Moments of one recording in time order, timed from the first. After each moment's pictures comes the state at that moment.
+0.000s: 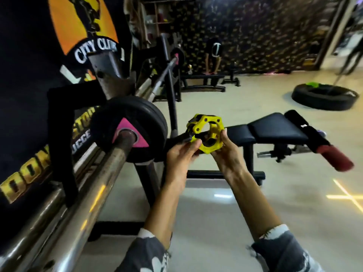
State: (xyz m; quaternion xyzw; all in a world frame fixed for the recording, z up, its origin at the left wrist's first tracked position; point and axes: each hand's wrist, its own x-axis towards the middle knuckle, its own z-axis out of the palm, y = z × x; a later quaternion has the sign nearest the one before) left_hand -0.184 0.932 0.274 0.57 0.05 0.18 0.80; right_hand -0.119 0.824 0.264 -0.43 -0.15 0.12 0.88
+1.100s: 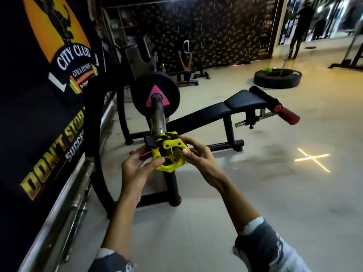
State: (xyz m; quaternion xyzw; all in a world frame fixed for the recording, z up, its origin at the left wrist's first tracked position) left_hand -0.539 1.087 0.248 0.65 -0.06 0.20 0.73; right_hand -0.497 0.902 0.248 -0.60 -0.24 0.08 0.76
